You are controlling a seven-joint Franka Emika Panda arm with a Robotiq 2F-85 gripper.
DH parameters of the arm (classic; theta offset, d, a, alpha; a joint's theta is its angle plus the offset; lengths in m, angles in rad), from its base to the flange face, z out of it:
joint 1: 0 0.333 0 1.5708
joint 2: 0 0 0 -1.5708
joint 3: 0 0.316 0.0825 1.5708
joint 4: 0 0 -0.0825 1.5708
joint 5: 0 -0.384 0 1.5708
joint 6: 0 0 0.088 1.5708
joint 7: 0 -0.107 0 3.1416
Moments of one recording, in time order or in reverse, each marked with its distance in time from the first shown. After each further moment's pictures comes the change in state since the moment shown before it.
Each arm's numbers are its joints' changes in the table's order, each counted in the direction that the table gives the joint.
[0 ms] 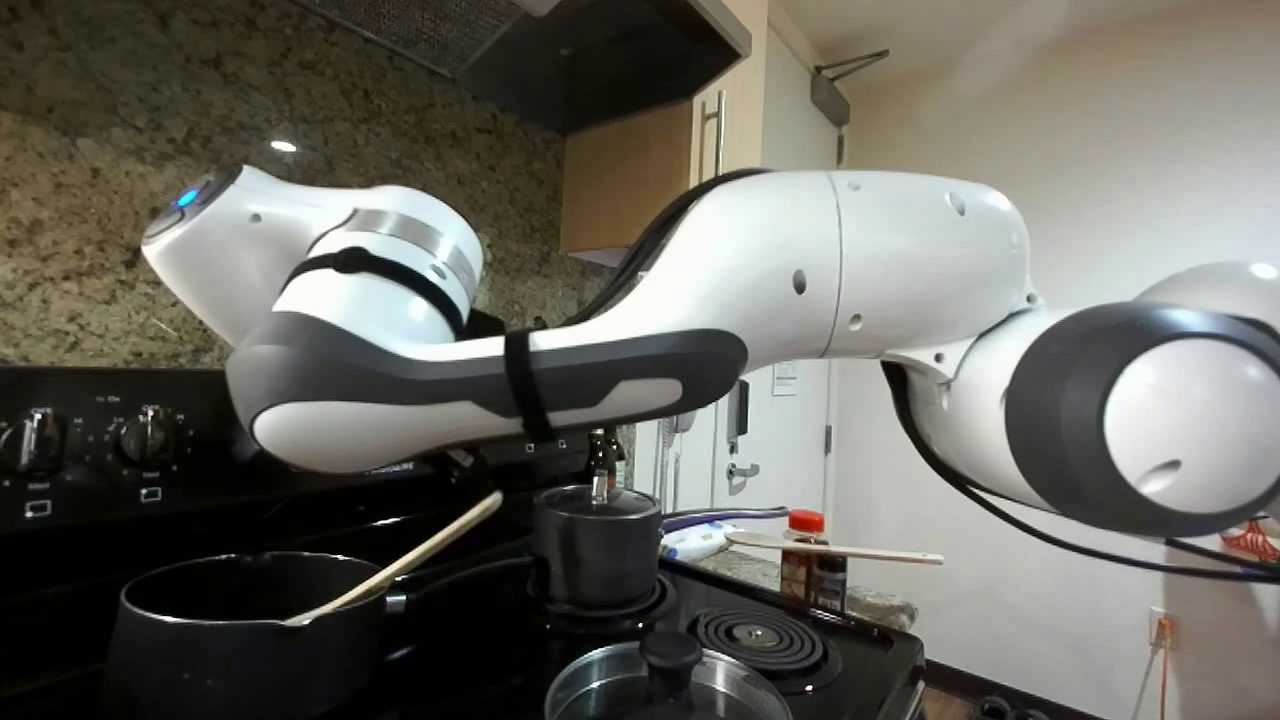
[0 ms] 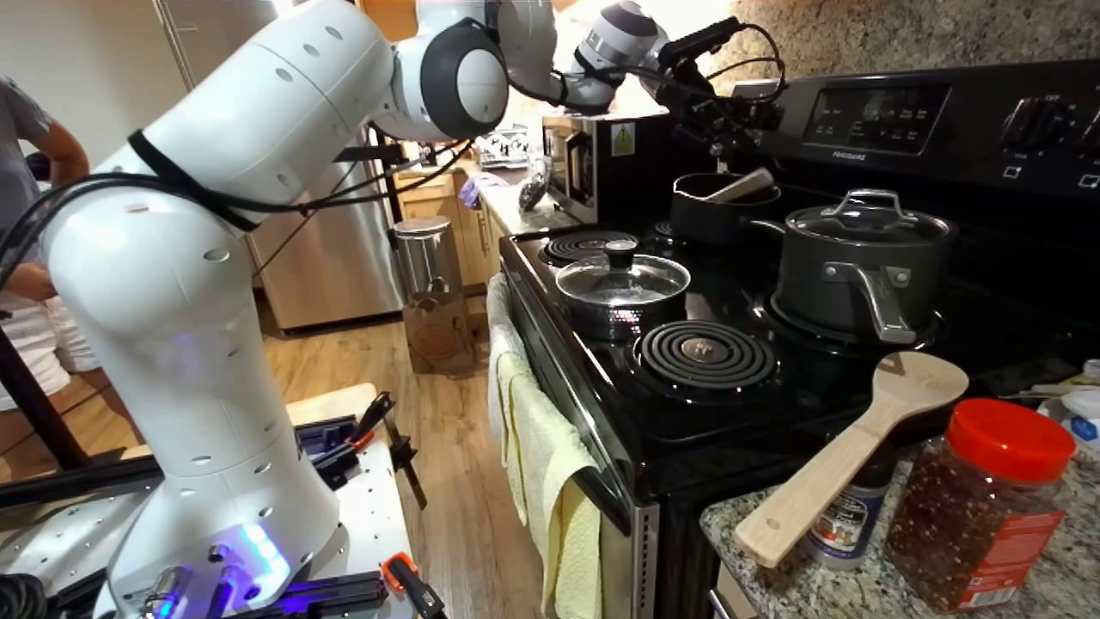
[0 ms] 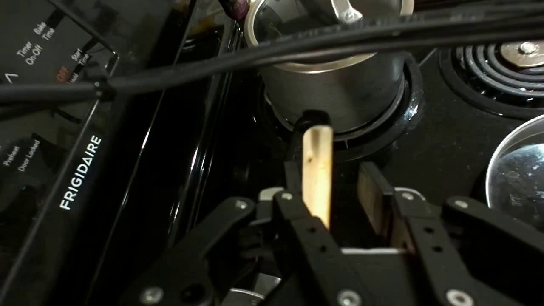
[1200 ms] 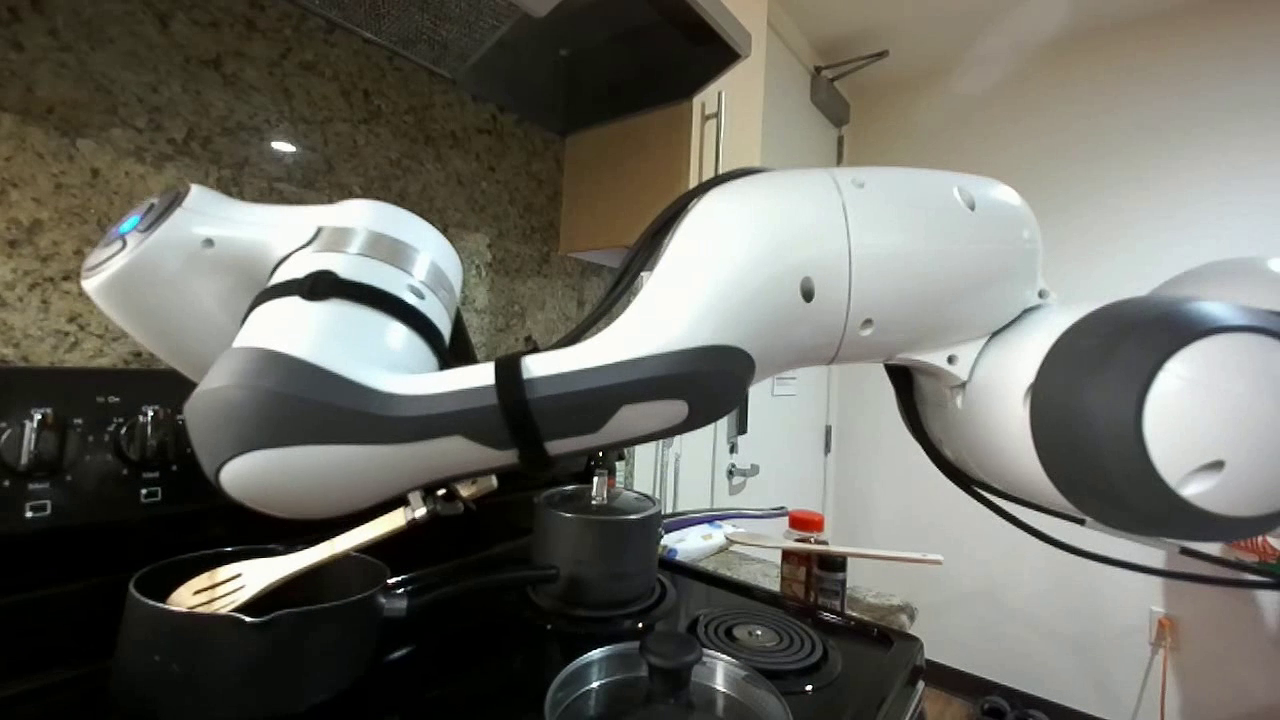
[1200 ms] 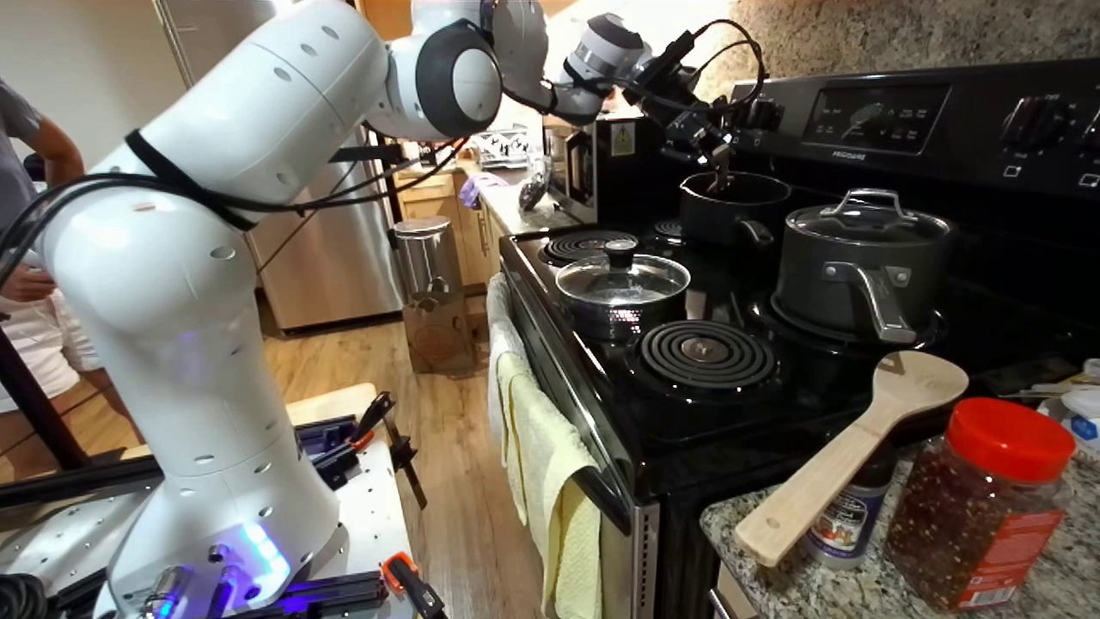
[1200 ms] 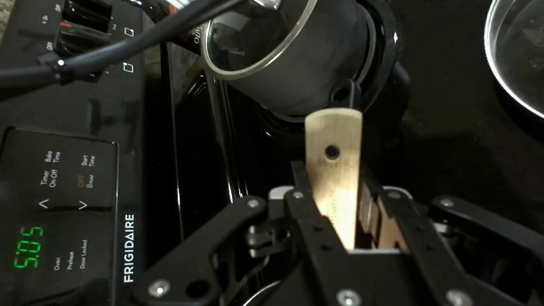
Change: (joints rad) arm 0.035 0.005 0.004 -0.049 0.019 0.009 -0.601
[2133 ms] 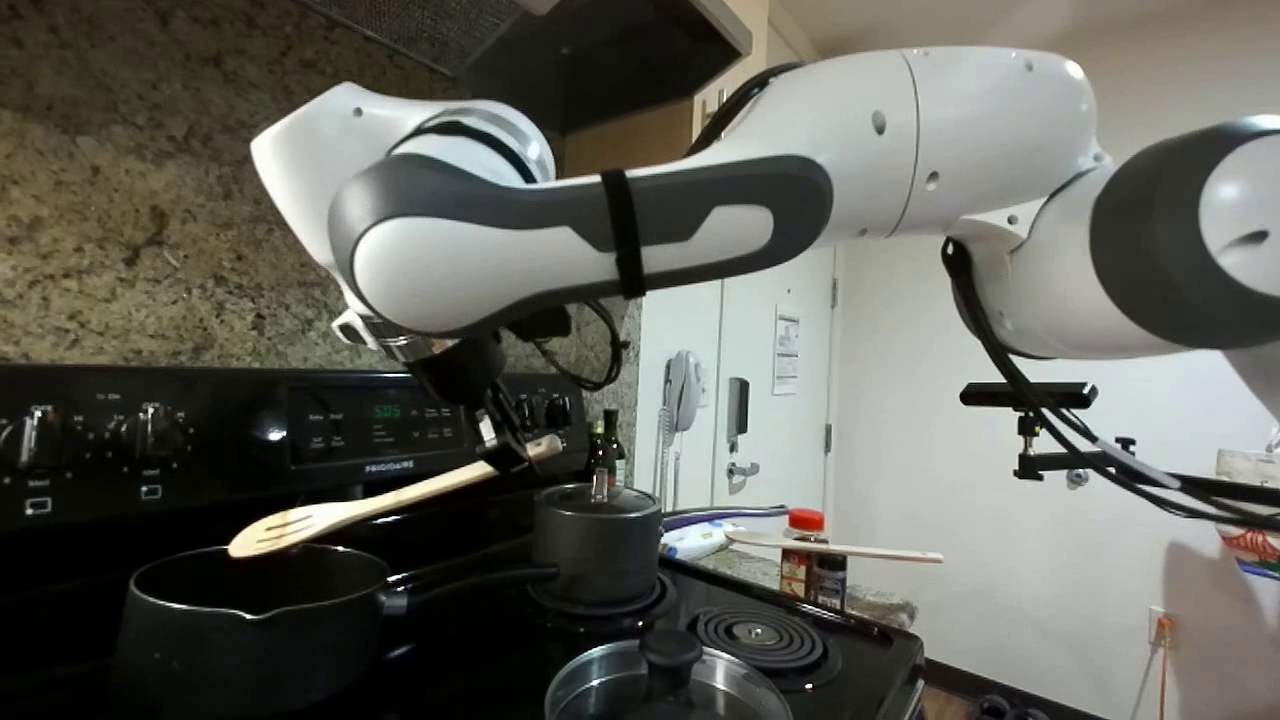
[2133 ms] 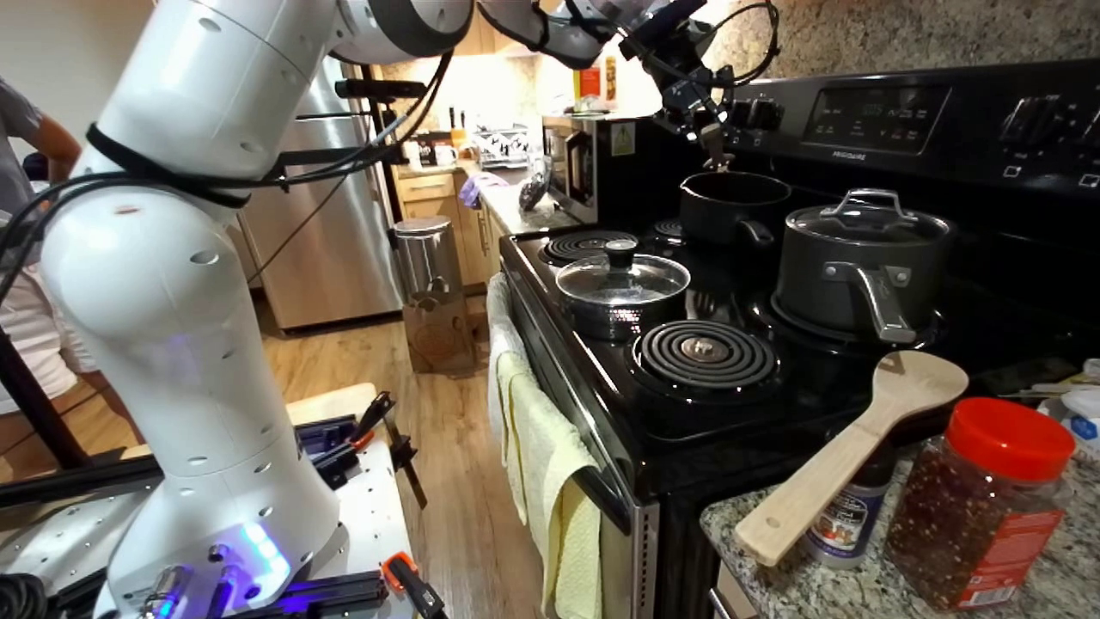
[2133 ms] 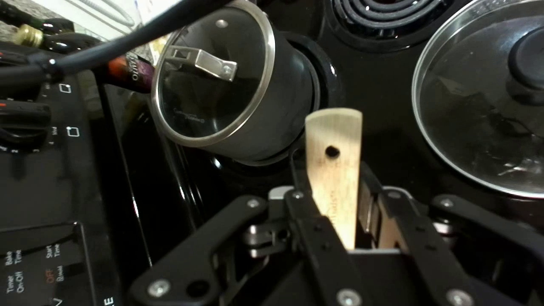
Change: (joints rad) arm -0.092 0.278 0.053 -0.284 -0.171 0.013 -0.049
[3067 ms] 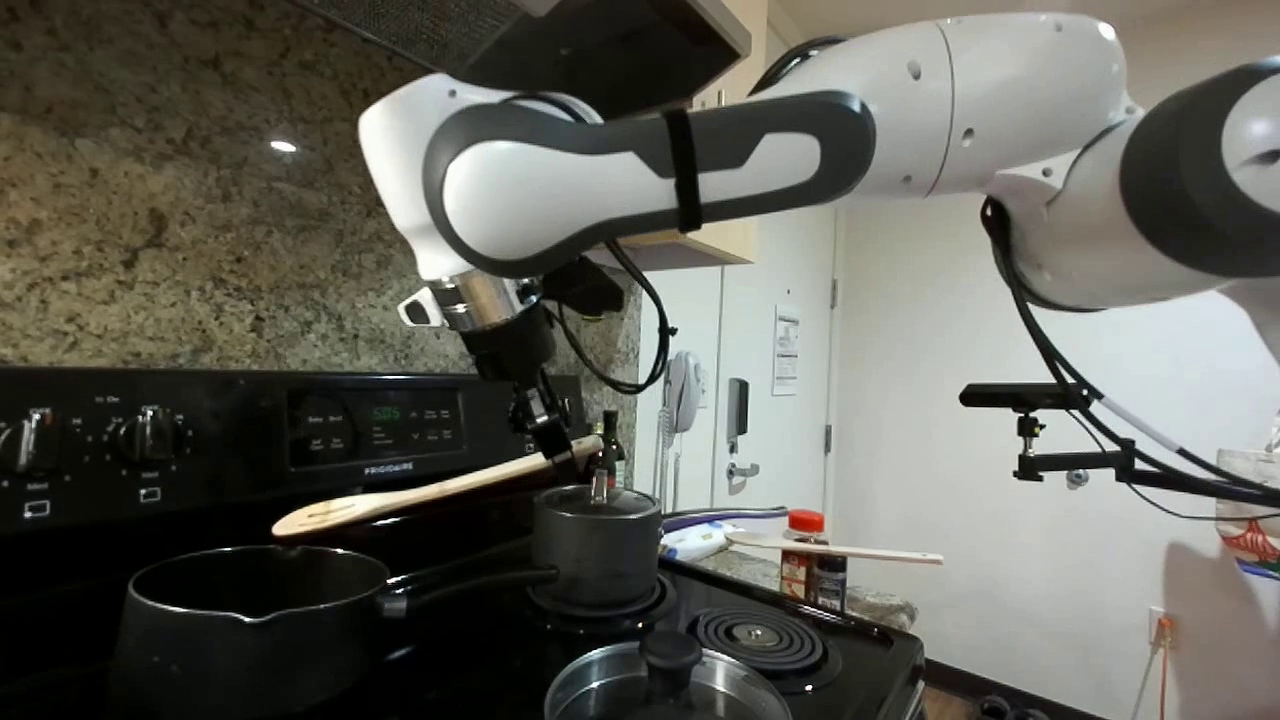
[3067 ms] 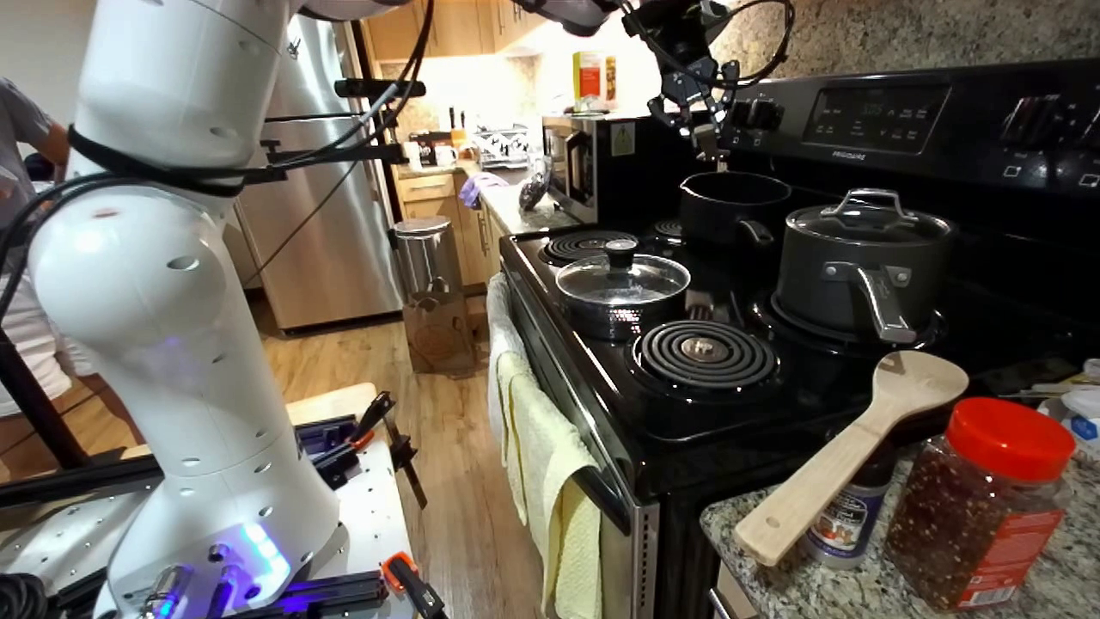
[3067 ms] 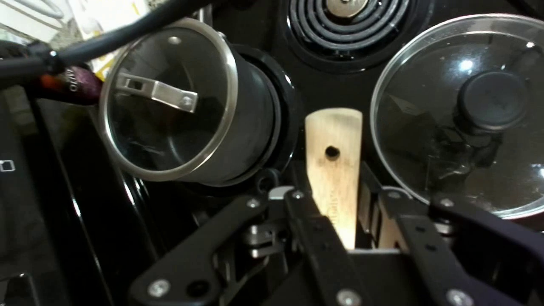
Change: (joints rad) arm -0.097 0.144 0.032 -0.154 -0.153 -0.026 0.042
